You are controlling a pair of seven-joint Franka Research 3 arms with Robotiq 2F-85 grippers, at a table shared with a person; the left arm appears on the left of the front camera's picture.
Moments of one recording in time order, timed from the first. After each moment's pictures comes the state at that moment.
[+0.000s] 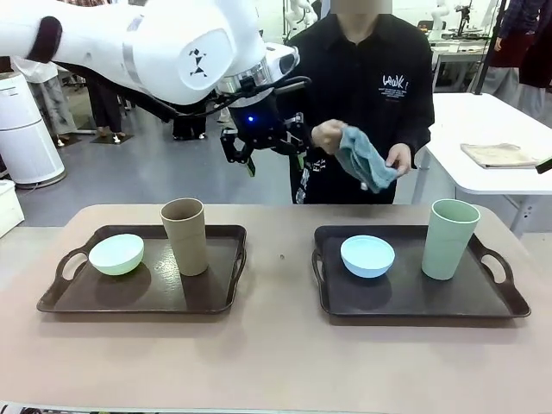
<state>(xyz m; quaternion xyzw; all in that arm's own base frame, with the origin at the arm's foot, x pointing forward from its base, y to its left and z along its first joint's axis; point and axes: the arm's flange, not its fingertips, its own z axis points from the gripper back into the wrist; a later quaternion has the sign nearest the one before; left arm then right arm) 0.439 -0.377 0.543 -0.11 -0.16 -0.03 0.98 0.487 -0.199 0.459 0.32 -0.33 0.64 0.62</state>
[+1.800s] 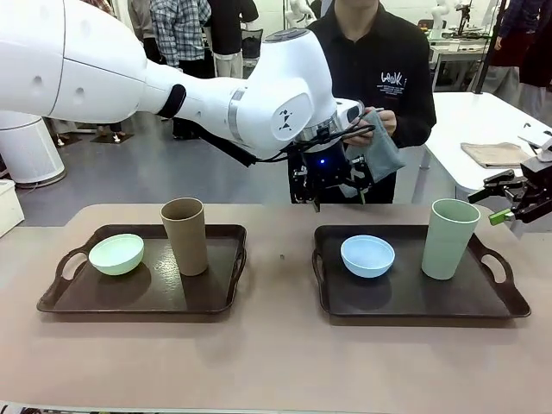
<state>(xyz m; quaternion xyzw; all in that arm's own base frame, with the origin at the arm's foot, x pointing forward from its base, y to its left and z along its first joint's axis) 0.483 -0.482 0.460 -0.15 -0.11 -0.05 0.98 0.561 -0.139 0.351 0.38 -0.32 0.61 0.62</state>
